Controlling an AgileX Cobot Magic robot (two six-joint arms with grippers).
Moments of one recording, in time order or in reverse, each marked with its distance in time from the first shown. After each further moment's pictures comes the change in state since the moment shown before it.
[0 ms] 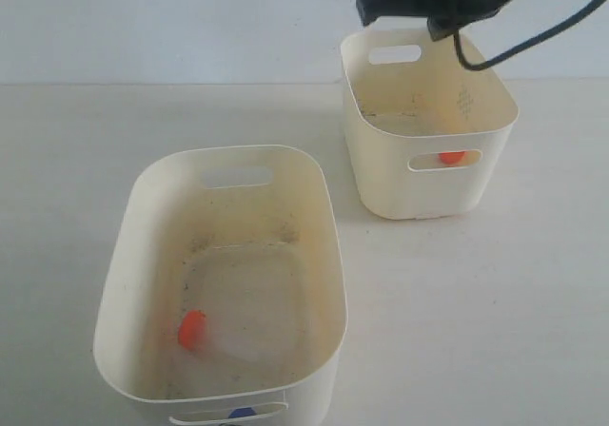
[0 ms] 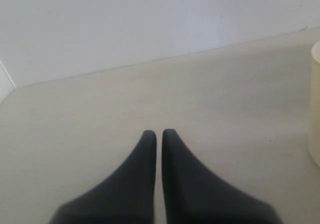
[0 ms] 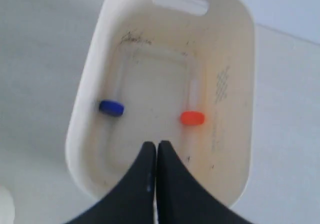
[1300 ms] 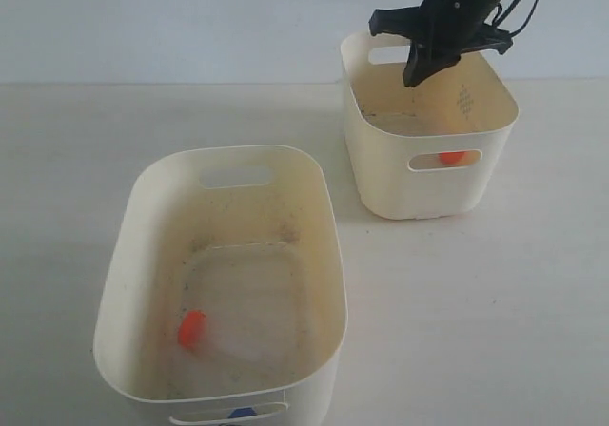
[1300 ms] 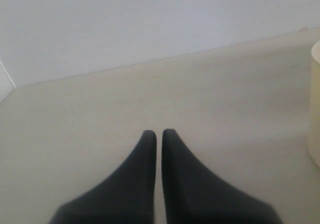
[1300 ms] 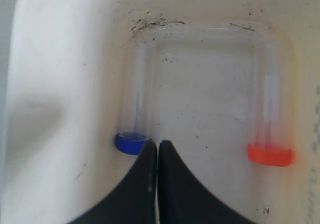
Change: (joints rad) left arm 0.000 0.000 0.000 0.000 0.000 0.000; right arm -0.322 0.598 -0.579 0.668 0.218 -0.397
